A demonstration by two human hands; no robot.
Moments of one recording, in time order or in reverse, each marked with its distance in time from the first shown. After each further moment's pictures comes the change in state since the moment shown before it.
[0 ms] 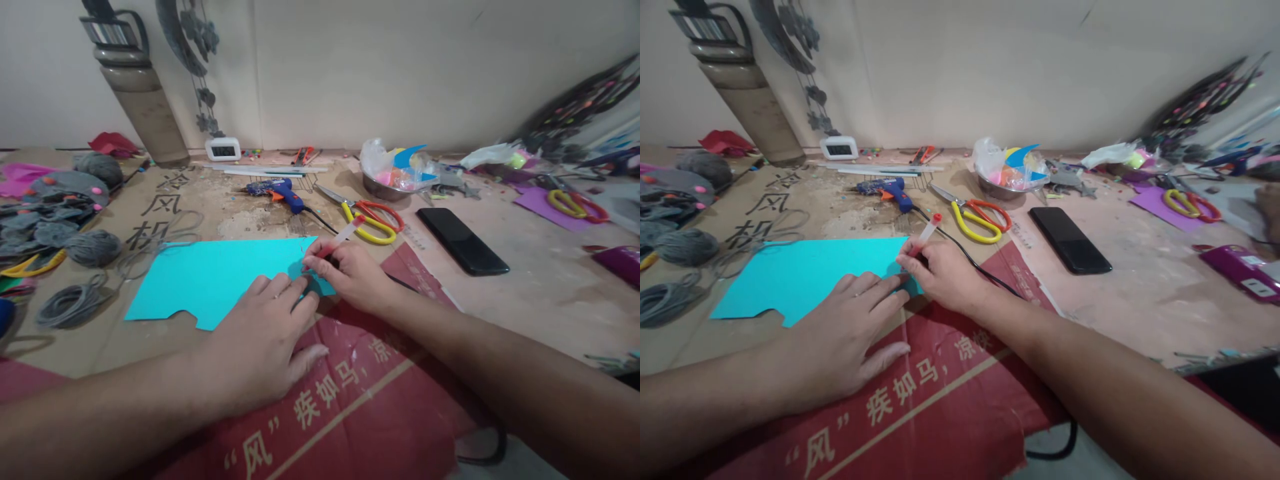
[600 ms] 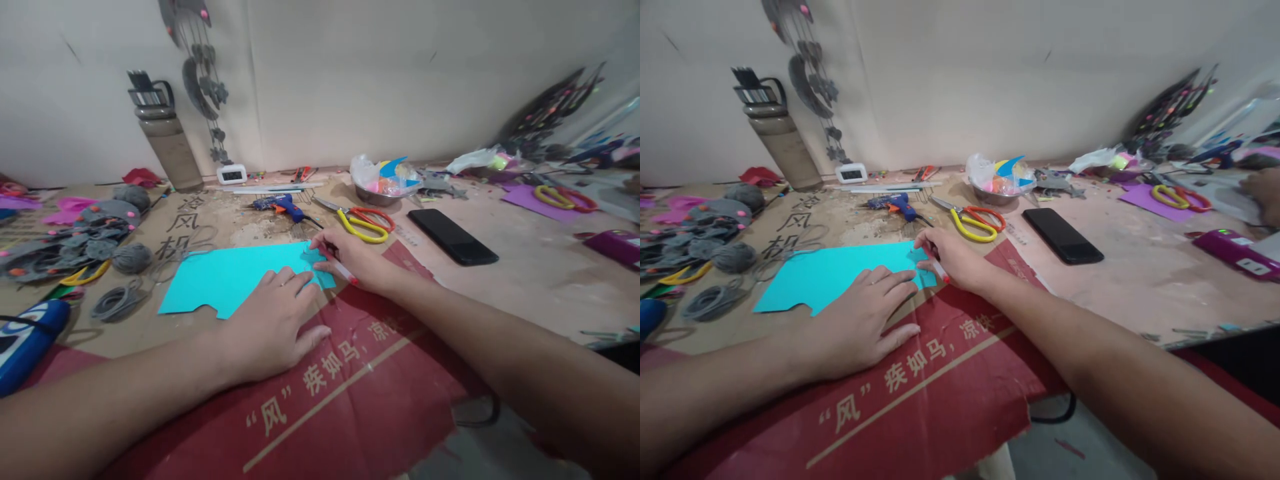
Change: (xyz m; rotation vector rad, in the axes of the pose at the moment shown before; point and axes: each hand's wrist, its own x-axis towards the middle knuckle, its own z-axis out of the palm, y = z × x) left_hand -0.002 0.000 -0.004 0.034 0.062 0.065; right_hand 0.003 0.021 -0.011 -0.145 0.009 -0.107
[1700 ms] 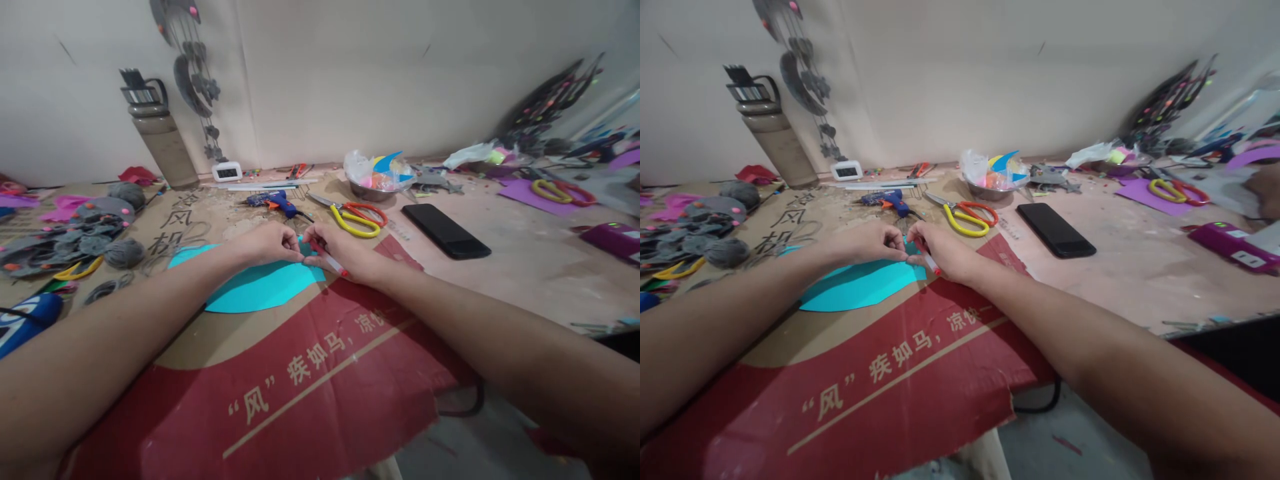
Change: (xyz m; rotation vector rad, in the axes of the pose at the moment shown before) left_hand 0.081 -0.075 -0.006 -0.401 -0.183 -0.274; right_hand 0.002 0.017 0.007 -0.007 -0.005 -0.038
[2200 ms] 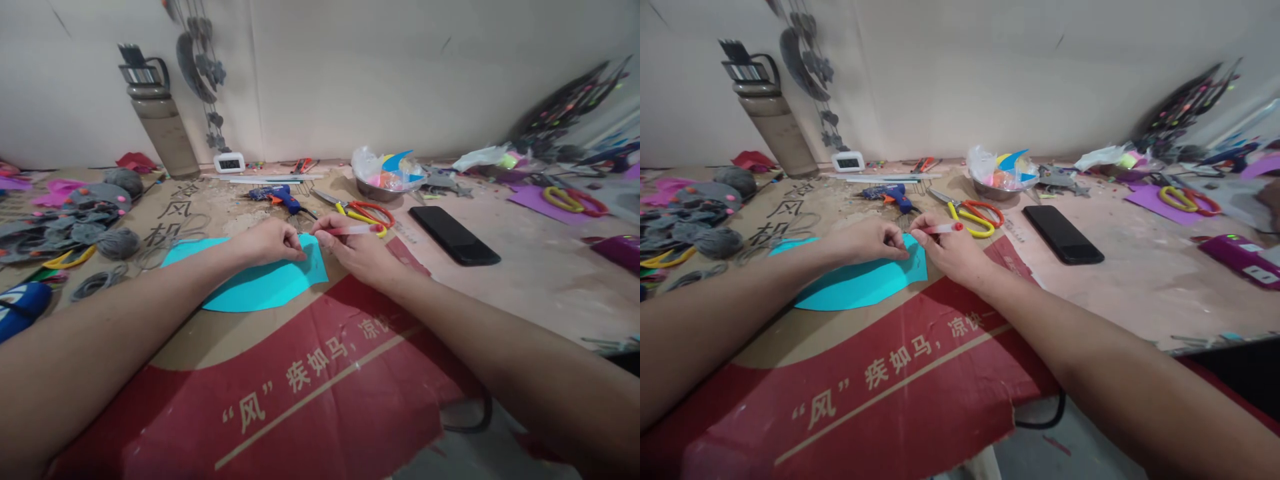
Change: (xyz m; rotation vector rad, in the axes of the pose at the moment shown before) left_hand 0.002 -0.005 0.007 -0.104 0.047 -0.054; right_hand -0.002 -0.035 -0.017 0.159 0.132 0.112
